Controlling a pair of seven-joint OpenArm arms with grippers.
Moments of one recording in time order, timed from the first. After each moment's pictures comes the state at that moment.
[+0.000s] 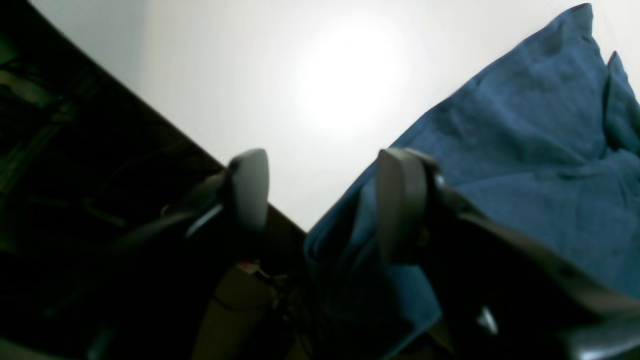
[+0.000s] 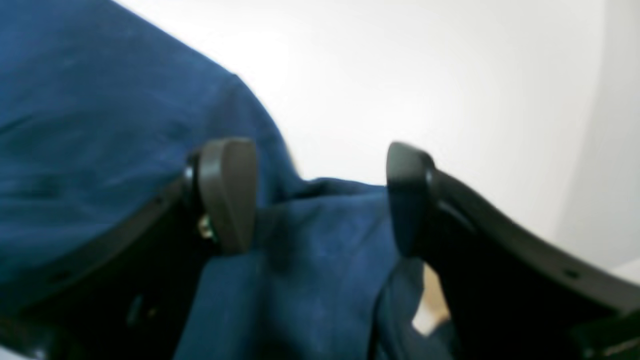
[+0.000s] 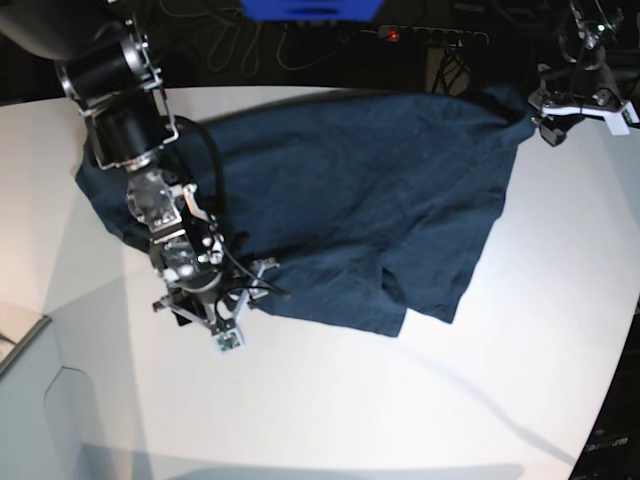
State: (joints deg) left arm 27.9 1.4 -39.9 96.5 -33.4 -10.3 30.8; right arm 18.6 7.0 -19.2 59.5 0.1 1.5 -30.2
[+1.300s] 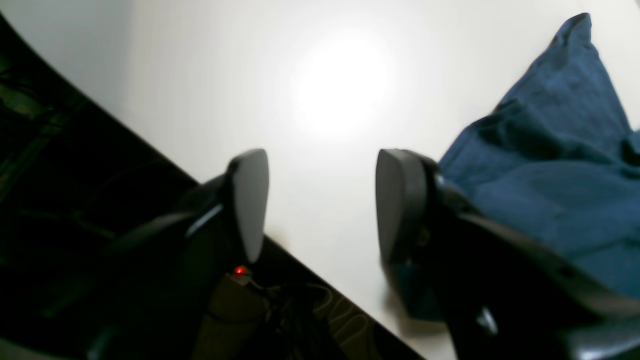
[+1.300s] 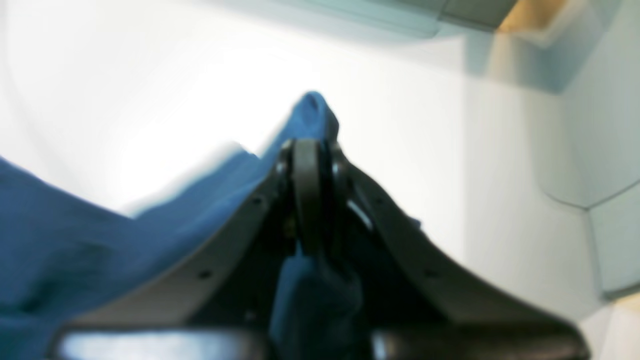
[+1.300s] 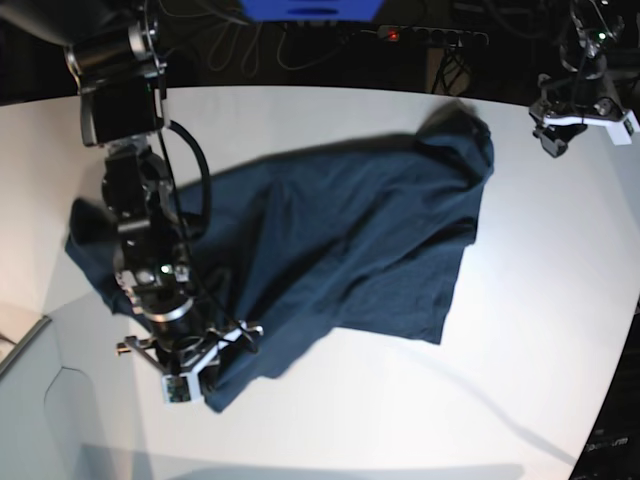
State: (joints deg) left arm 25.6 1.5 -39.7 96.5 -33.4 -10.2 30.8; right arm 13.2 5.9 -8.1 81.7 0.1 1.5 -18.7
